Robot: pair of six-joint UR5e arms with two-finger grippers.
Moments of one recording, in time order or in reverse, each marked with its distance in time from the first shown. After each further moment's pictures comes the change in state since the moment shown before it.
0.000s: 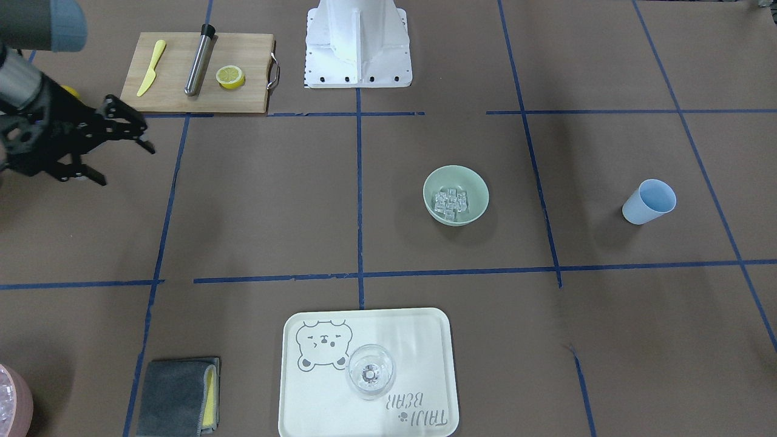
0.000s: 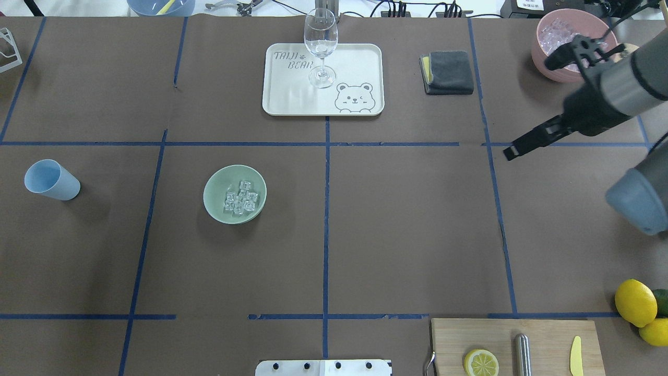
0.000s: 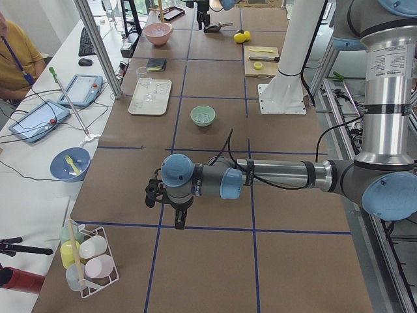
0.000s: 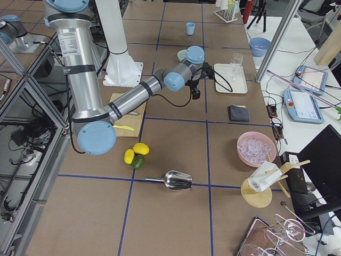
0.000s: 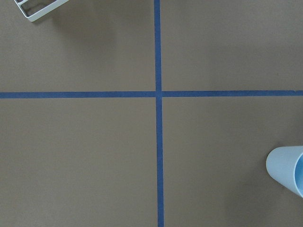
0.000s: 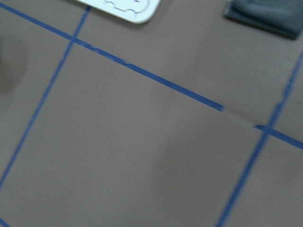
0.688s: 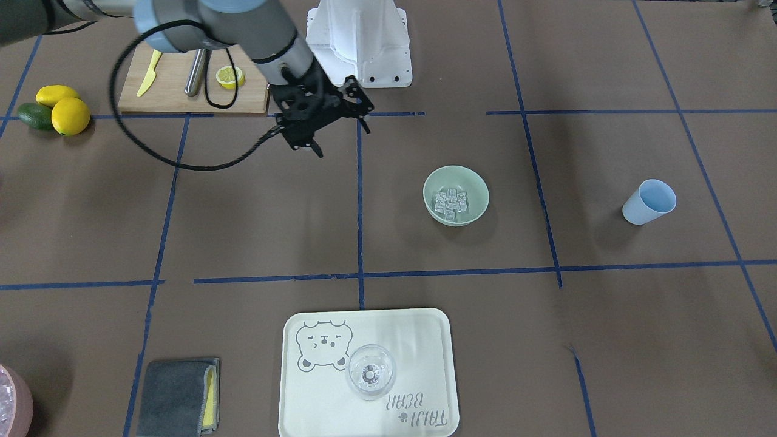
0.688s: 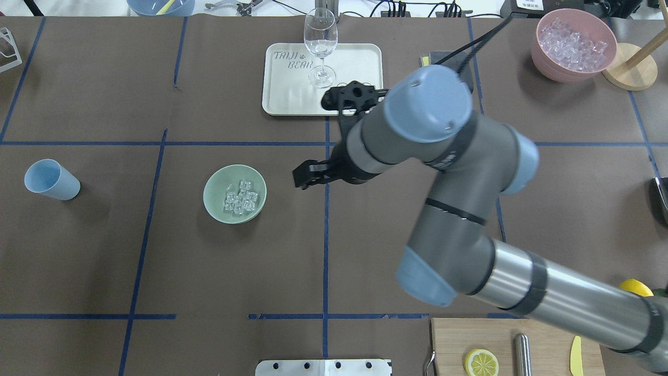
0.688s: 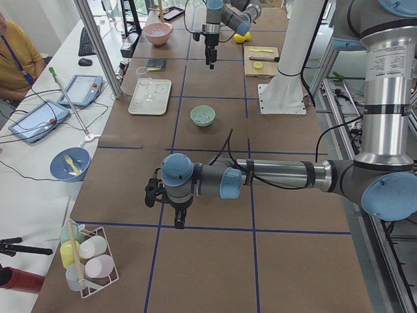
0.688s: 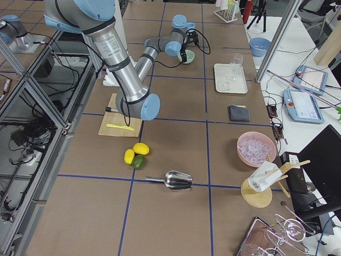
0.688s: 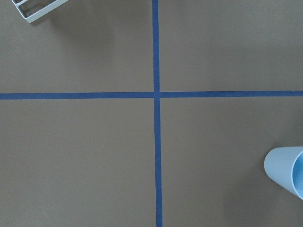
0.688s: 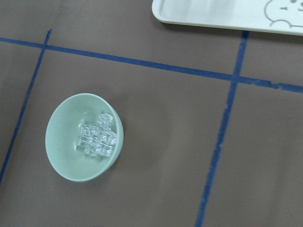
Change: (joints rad) left arm 0.000 -0.002 -0.002 0.000 -0.001 -0.001; right arm -0.423 0.501 -0.240 -0.002 -0.437 0.556
